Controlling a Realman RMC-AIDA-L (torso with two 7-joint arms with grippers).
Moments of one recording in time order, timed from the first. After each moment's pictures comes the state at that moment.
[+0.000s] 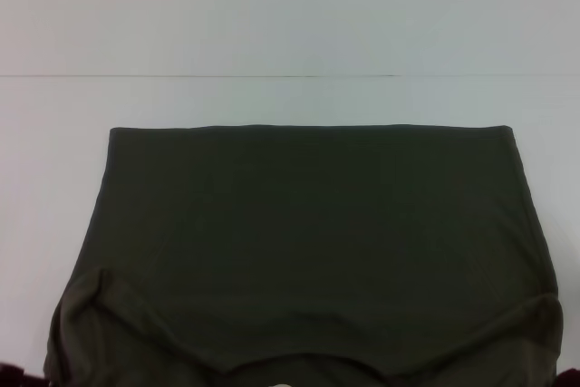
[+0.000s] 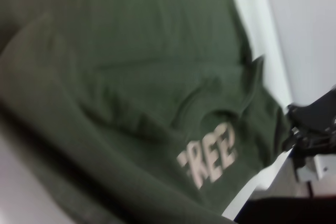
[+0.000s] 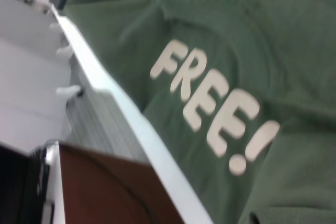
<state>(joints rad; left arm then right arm) -0.47 -1.87 0.49 0.63 2.50 2.02 -2.11 0.56 2.00 -0.71 -0.65 -2.55 -1.89 1.93</state>
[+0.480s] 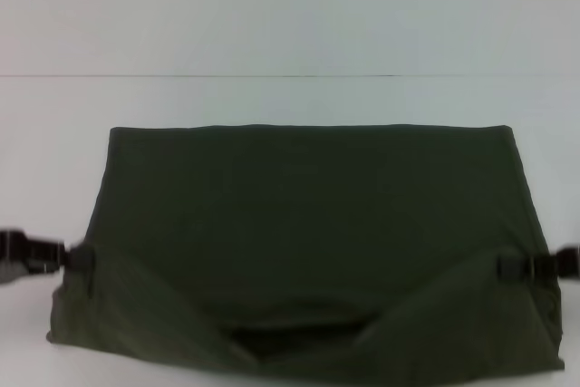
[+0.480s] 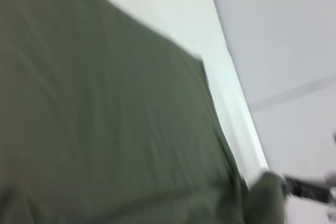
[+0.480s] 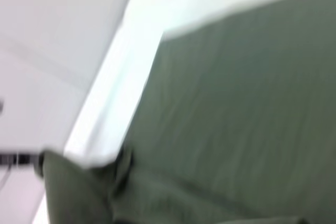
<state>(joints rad) -0.55 -1.86 0.25 0.59 2.47 1.89 -2.20 0.57 1.94 -0.32 -0.58 -2.45 -1.75 2.06</state>
